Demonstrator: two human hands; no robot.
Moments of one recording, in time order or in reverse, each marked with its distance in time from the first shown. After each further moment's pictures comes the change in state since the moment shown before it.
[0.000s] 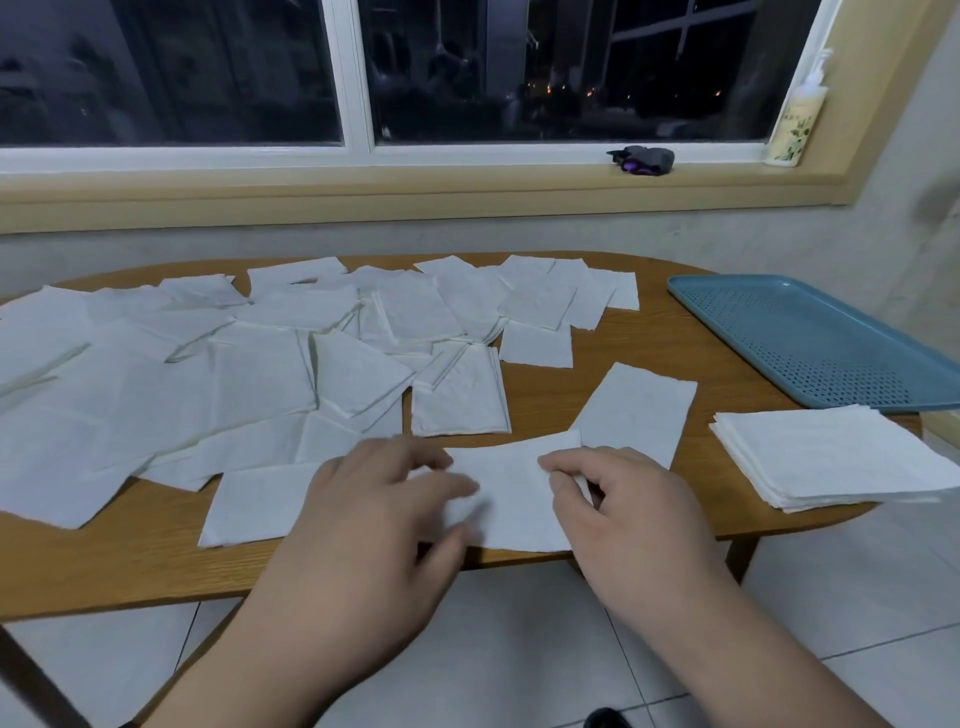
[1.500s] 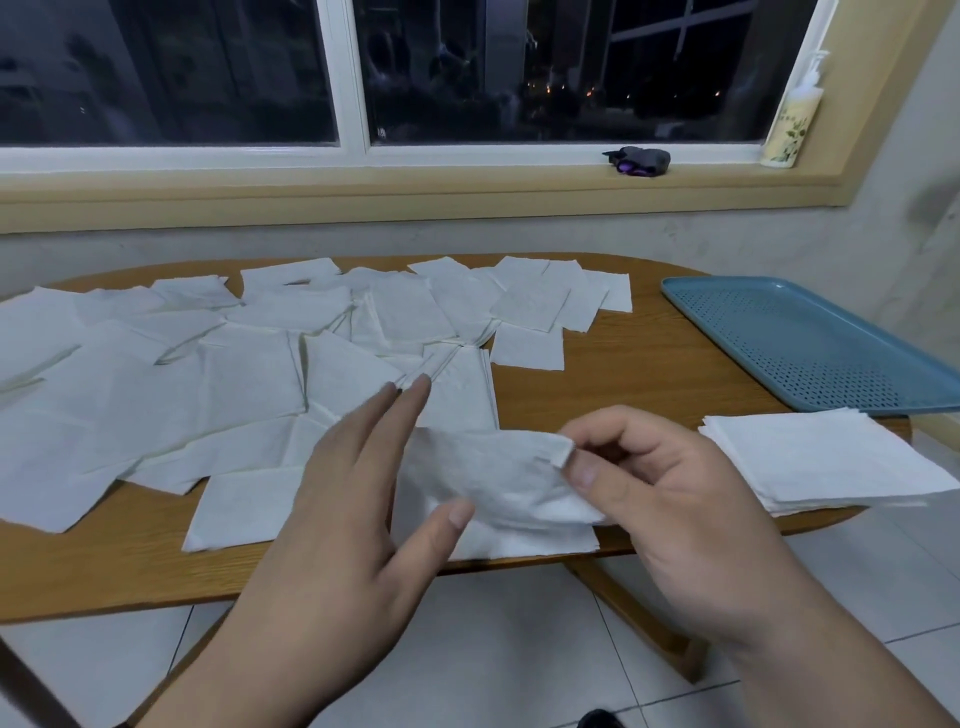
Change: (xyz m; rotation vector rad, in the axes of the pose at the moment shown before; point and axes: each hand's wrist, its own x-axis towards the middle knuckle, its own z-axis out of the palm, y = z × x) left_hand -0.001 0.019 -0.013 -0.302 0.069 -0.126; right_hand 0.003 -0.004 -0.038 0.782 -0.184 -0.062
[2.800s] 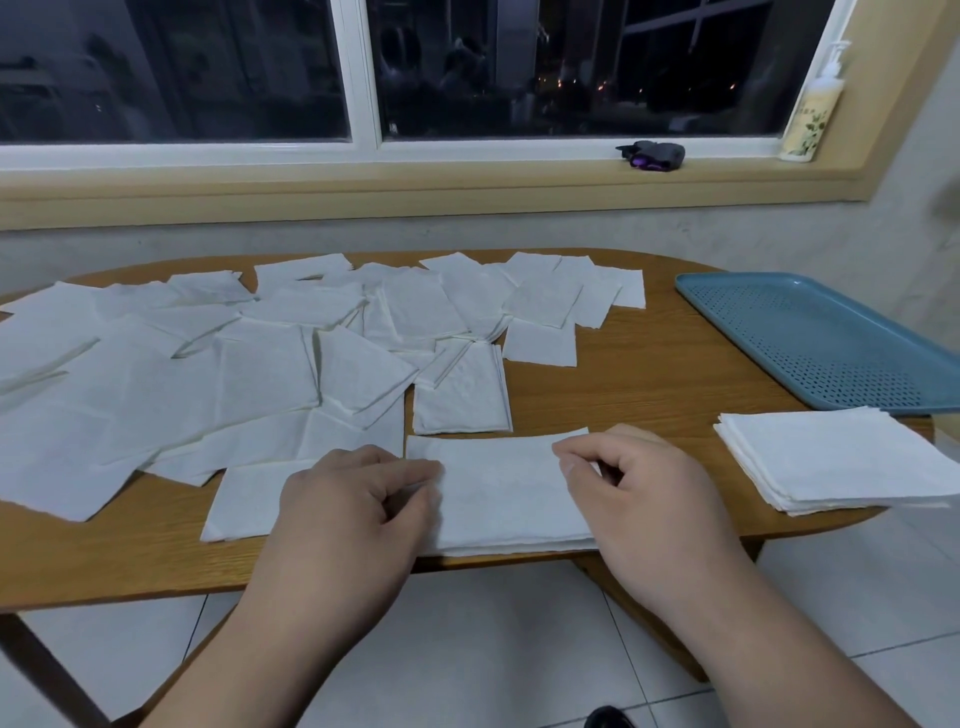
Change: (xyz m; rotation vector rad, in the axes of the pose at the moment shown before) left_hand 0.009 -0.022 0.011 0.064 0.049 -0.206; right_hand 0.011 0.032 0.011 -0.651 0.208 0.043
